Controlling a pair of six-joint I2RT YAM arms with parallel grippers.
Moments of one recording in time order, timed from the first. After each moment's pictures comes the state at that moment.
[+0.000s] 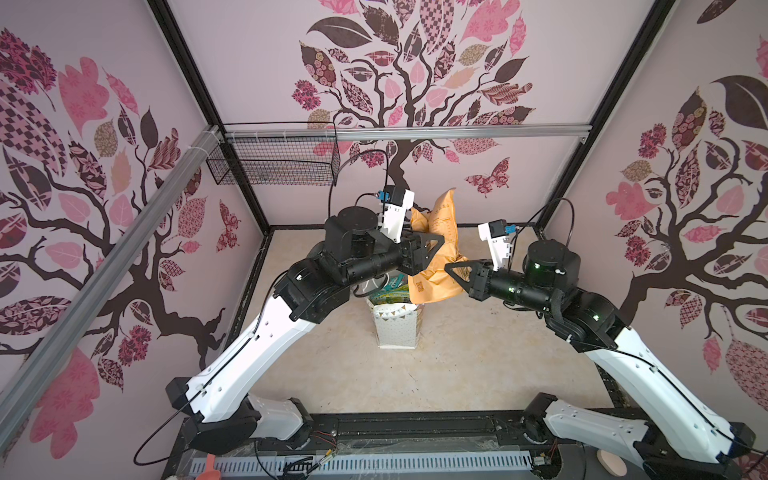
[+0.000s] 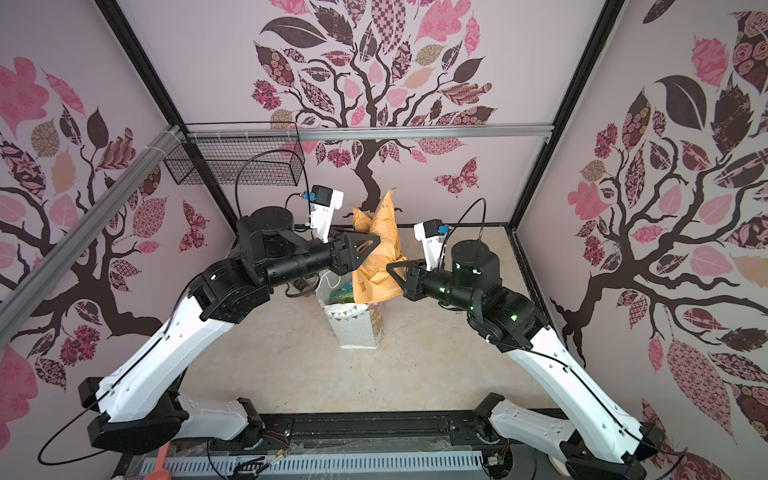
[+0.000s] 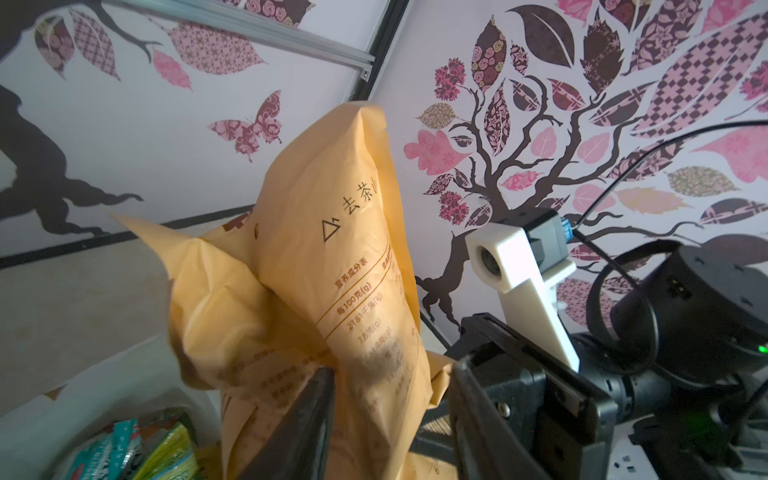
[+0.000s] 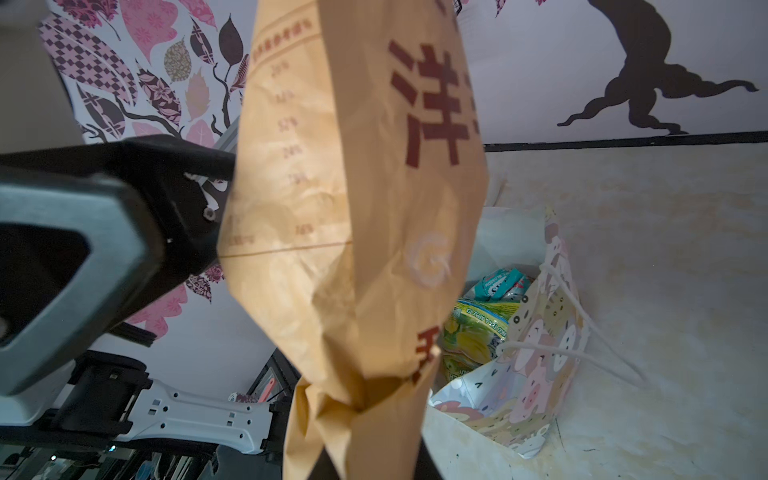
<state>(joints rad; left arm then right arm) -0.84 1.34 1.77 -0.59 0.12 -0.45 0.67 1.02 1.33 -0.53 -0.26 0.58</state>
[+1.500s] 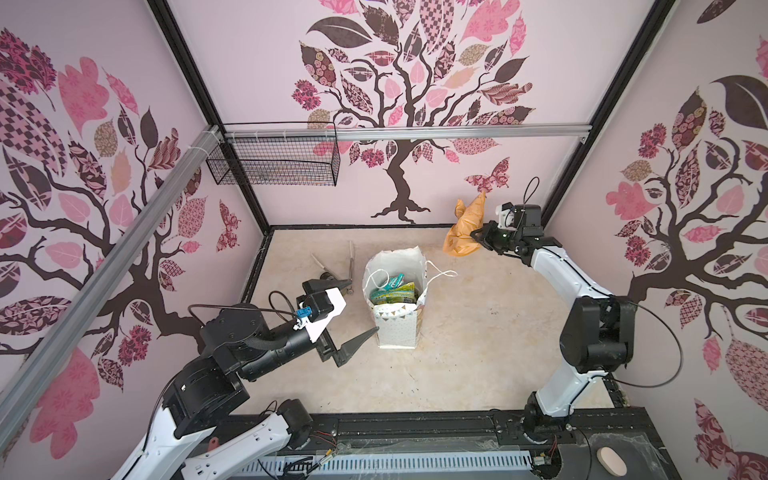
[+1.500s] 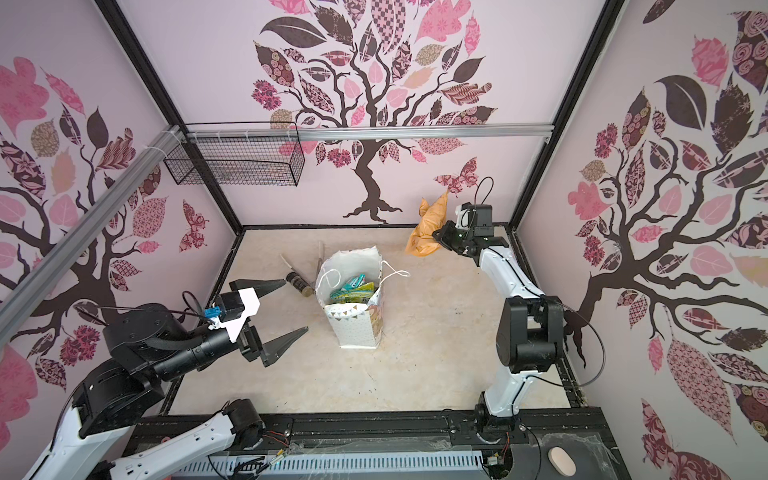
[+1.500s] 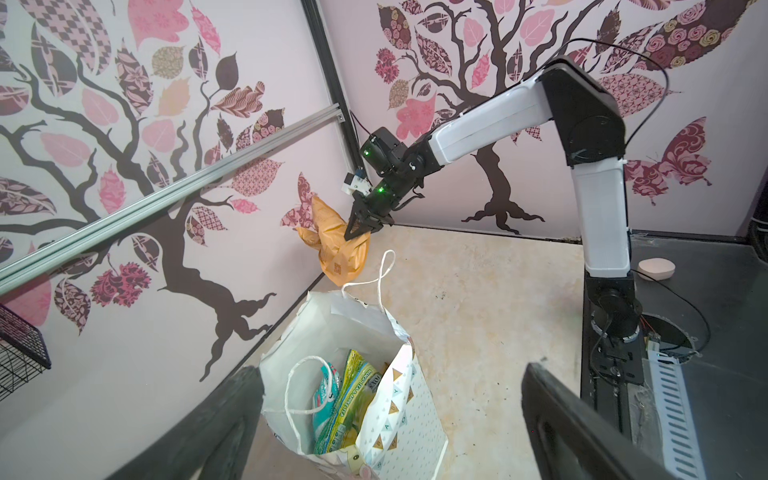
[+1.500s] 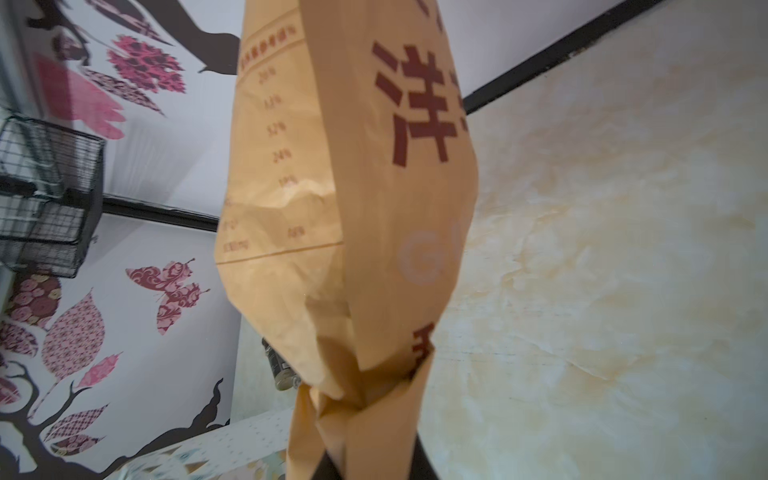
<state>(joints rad) -0.84 0.66 1.24 -0.67 0.15 0.29 0.01 1.80 1.46 -0.29 -0.53 0.61</state>
